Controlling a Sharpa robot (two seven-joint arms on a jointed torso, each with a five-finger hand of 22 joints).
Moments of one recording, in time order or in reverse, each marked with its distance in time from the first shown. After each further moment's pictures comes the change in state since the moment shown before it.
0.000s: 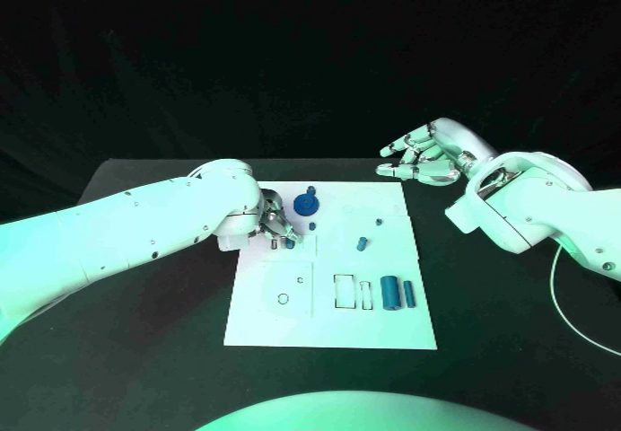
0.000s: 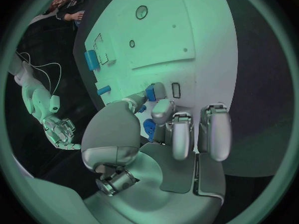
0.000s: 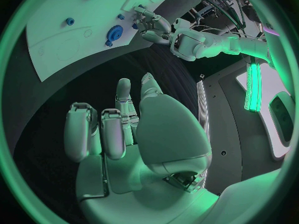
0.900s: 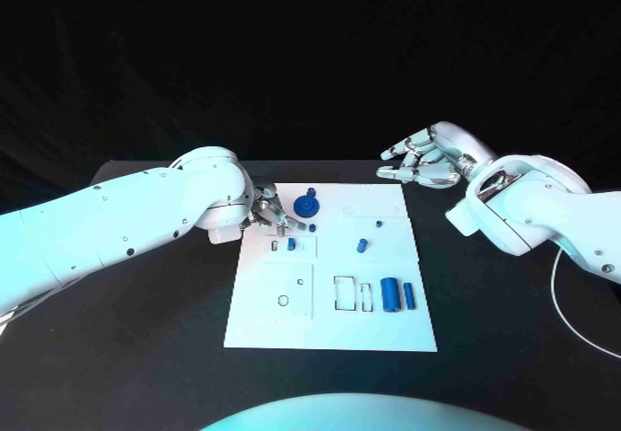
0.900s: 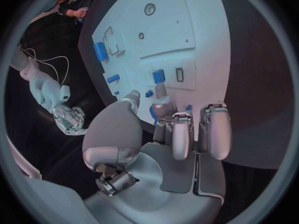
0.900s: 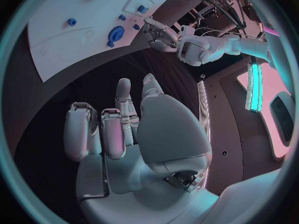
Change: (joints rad) left arm 0.008 -0.078 0.069 0.092 -0.007 -0.029 -0.002; left_hand 0.014 0.021 -0.328 0.091 -0.103 -0.017 0.012 -0.012 -0.047 -0.036 0.006 -0.073 -0.075 0.004 -0.004 0.000 0.000 0.000 0.000 -0.007 -0.028 0.000; right arm -0.001 0.003 -0.004 -0.009 0.004 0.003 0.000; right_hand -0.016 0.006 -0.016 0.005 0.009 0.000 0.000 0.000 0.000 0.000 0.000 0.000 0.000 0.000 0.000 -0.006 0.001 0.000 -0.004 0.004 -0.004 -0.004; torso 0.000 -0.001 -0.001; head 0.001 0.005
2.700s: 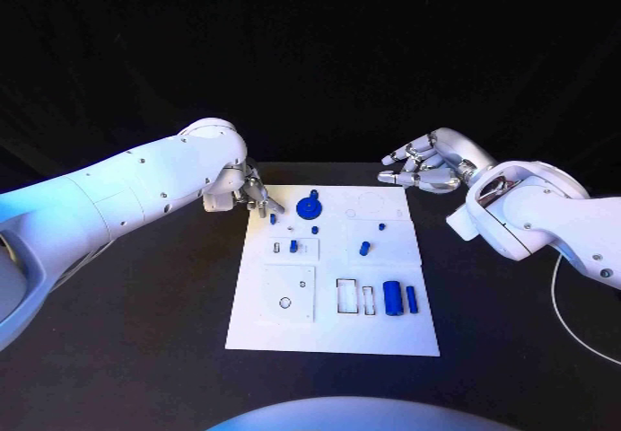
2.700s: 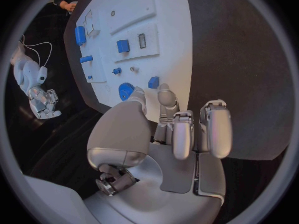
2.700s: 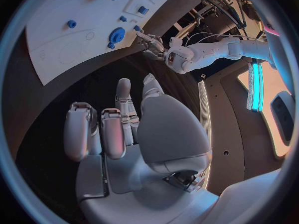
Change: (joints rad) left arm 0.068 0.174 -0.022 -0.425 0.005 0.174 0.016; left_hand 0.152 0.084 -0.180 0.000 -0.019 -0.027 0.022 -0.054 -0.071 -0.074 0.023 -0.117 -0.159 0.000 0.029 0.000 0.000 0.000 0.002 0.027 -0.031 0.000; right arm -0.002 0.019 -0.005 -0.019 0.010 0.004 0.005; right_hand -0.008 0.000 -0.005 0.000 0.021 0.000 0.000 0.000 0.000 0.000 0.000 0.000 -0.002 0.000 0.000 -0.004 -0.001 0.000 0.000 0.000 0.000 -0.002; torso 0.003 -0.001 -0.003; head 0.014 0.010
